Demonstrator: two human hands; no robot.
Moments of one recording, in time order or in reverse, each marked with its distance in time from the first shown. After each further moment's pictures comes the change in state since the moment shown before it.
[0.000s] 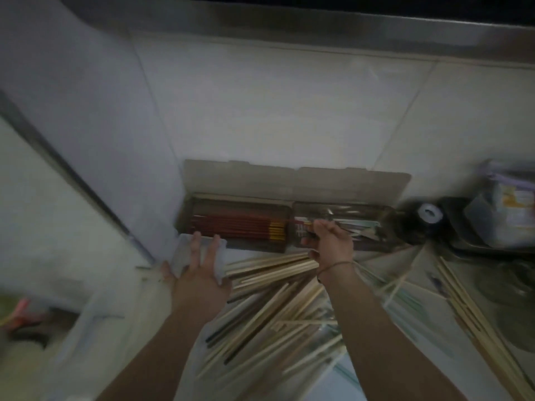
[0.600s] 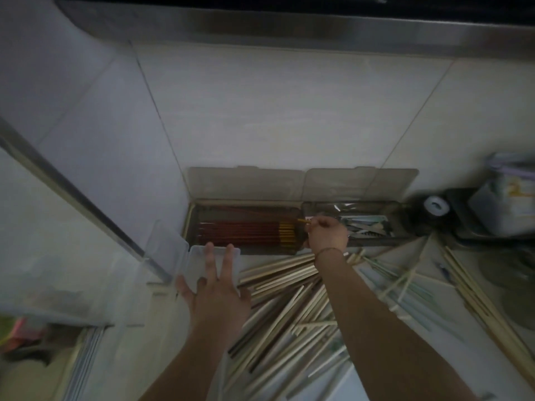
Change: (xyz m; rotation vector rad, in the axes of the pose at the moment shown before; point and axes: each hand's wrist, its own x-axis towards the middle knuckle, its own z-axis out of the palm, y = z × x) left_hand 0.004 -0.004 0.003 -0.021 -0.082 0.010; right_hand 0.027 0.014 0.043 -0.362 0.247 -0.083
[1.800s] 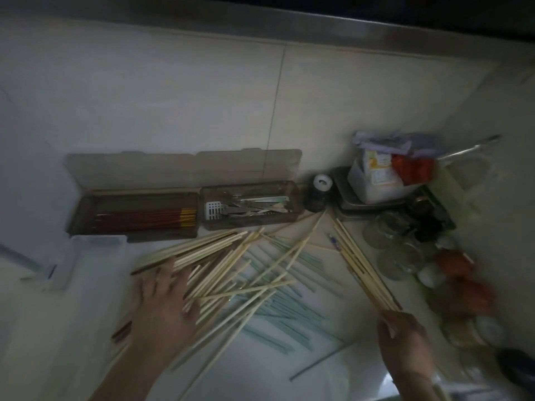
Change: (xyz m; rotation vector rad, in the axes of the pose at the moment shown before) left_hand -0.081 0.085 0.048 0.060 0.271 0.350; right_hand -0.026 0.178 -0.399 -0.883 0.367 -0.351
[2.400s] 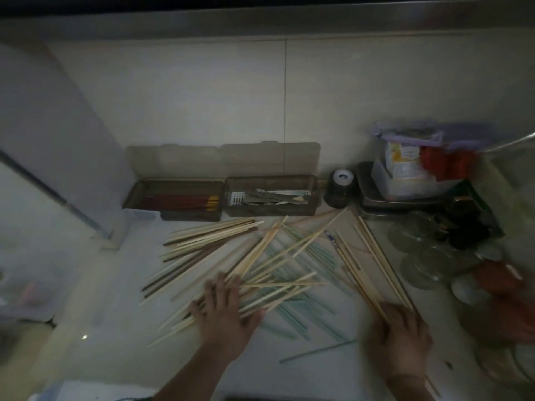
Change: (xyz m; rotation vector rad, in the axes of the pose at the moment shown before) left_hand -0.065 0.112 0.052 -0.022 -0.369 -0.296; right_hand 0.016 0.026 0.033 -0.020 -0.128 -0.195
